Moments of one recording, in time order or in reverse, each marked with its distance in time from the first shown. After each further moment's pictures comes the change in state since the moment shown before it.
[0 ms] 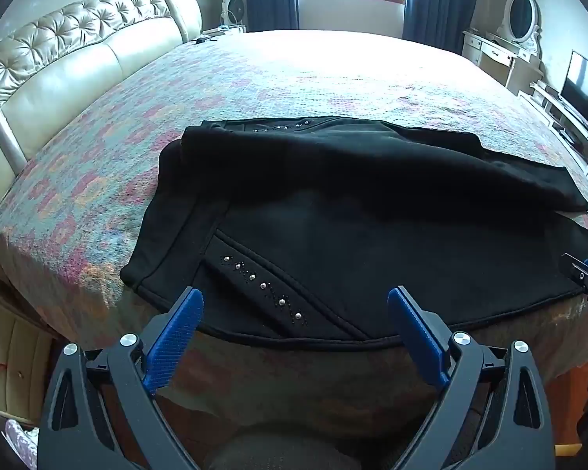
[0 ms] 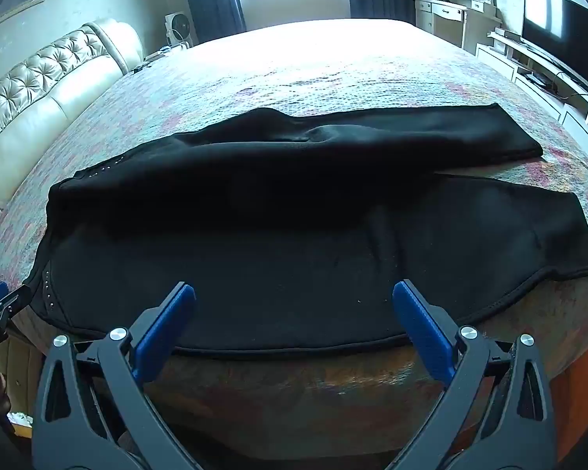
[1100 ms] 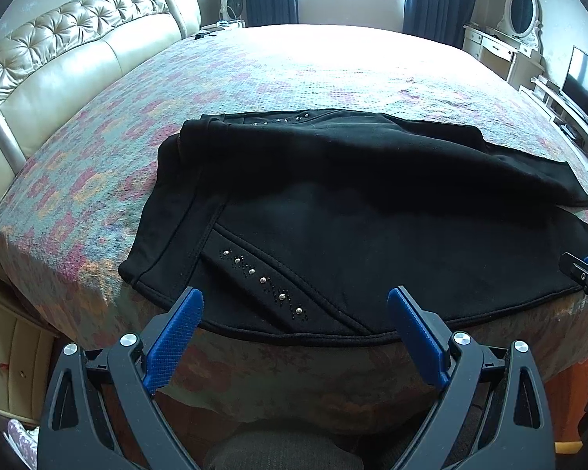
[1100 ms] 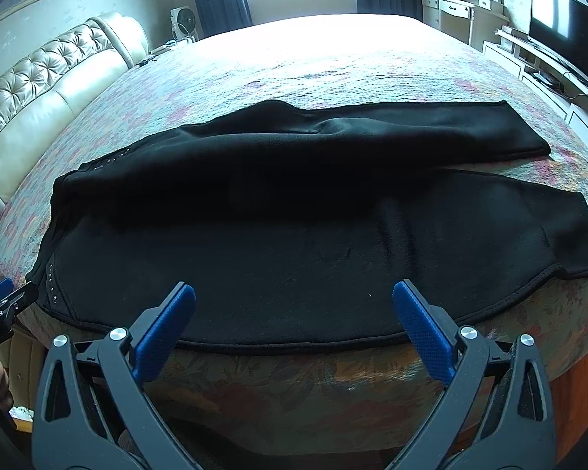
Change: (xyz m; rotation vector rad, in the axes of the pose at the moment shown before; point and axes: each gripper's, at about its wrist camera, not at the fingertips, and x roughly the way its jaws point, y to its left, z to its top) left arm 0.004 0.000 -0.001 0.005 0.003 0.005; right arm 0.003 0.005 -0.001 -0.012 0.018 0.018
